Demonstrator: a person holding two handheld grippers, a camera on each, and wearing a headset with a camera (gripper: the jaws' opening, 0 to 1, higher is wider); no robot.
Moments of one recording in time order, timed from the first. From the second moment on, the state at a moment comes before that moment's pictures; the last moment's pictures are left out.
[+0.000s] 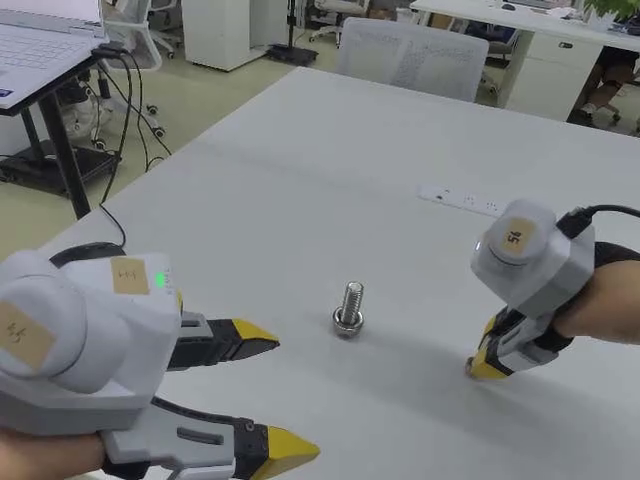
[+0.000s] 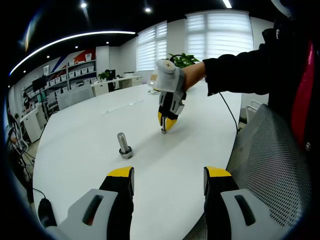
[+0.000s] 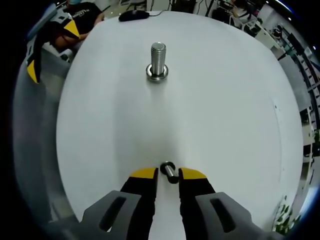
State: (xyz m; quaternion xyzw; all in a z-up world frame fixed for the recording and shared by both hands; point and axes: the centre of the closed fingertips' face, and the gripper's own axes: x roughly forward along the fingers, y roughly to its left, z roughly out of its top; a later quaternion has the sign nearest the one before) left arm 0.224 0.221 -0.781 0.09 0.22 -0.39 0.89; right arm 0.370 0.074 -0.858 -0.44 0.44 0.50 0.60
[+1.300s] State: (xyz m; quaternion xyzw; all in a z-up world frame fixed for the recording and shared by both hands) left arm 0.219 0.215 -0.769 0.09 0.20 -0.41 0.89; right arm 0.329 0.072 -0.795 -0.35 0.36 0.49 0.72
